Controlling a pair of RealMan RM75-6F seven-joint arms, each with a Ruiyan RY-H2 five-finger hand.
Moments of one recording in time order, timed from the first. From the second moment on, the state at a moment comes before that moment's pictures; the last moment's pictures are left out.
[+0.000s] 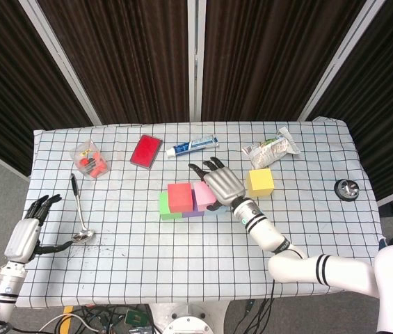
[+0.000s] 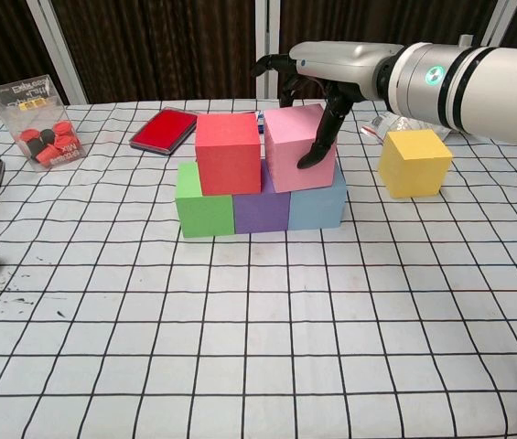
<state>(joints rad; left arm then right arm) -0.20 -1.32 0.00 -1.43 1.51 1.42 -0.41 1.00 -1.53 0.24 -1.51 -0.90 0.82 -0.39</state>
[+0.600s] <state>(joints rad) -0.19 -1.32 -0.01 -1.42 1.52 1.40 -0.43 1.02 -1.56 0.24 -1.51 -0.83 0.86 -0.43</state>
